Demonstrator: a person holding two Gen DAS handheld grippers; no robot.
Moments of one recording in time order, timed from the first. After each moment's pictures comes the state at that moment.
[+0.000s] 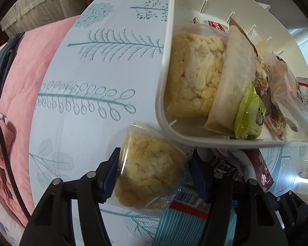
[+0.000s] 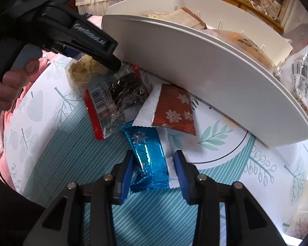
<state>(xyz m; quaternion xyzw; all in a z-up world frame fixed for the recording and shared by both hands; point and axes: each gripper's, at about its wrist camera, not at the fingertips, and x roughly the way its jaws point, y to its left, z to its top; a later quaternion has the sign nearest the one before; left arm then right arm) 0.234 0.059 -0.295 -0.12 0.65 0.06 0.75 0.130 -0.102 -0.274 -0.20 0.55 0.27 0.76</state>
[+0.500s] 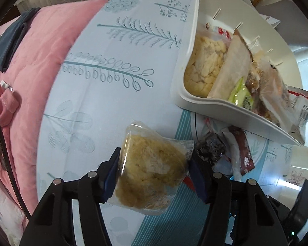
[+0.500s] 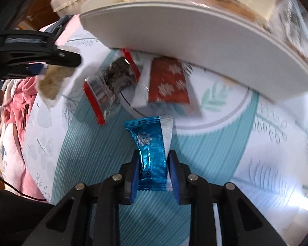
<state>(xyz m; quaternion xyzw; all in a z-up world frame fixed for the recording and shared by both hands) 0.197 0.066 -0.256 -0.18 0.66 0.09 0.73 0.134 -0.117 -0.273 -0.10 0.66 0.22 0.71</state>
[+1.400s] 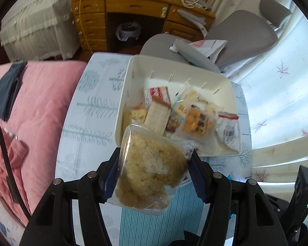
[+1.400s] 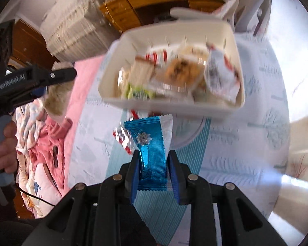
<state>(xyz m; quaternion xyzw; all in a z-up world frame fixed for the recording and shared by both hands) 0.220 0.012 -0.083 -0.13 0.56 0.01 0.82 0.162 -0.178 -0.135 0.03 0.61 0.21 0.77</state>
